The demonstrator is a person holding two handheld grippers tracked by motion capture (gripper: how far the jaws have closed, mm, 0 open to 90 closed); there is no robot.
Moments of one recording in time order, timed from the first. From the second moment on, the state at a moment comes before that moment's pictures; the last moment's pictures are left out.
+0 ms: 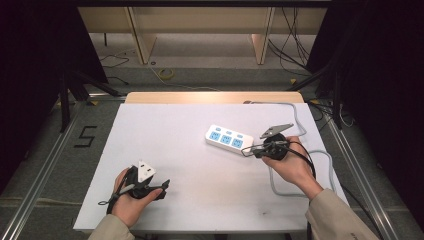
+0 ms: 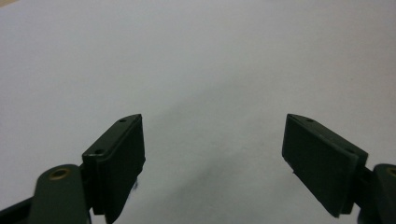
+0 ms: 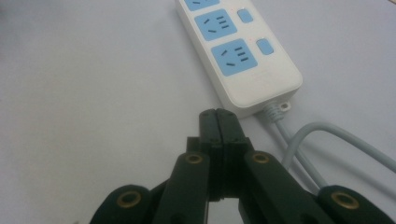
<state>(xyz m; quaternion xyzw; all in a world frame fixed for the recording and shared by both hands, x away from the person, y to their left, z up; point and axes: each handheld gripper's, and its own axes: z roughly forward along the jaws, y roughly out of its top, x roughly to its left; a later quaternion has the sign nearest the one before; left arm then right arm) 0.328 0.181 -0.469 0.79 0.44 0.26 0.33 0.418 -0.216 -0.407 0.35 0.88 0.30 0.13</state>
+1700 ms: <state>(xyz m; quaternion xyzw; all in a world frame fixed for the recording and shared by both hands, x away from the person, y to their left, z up) 0.328 0.181 -0.469 0.79 0.44 0.26 0.34 0.473 -0.169 -0.400 0.34 0.89 0.27 0.12</state>
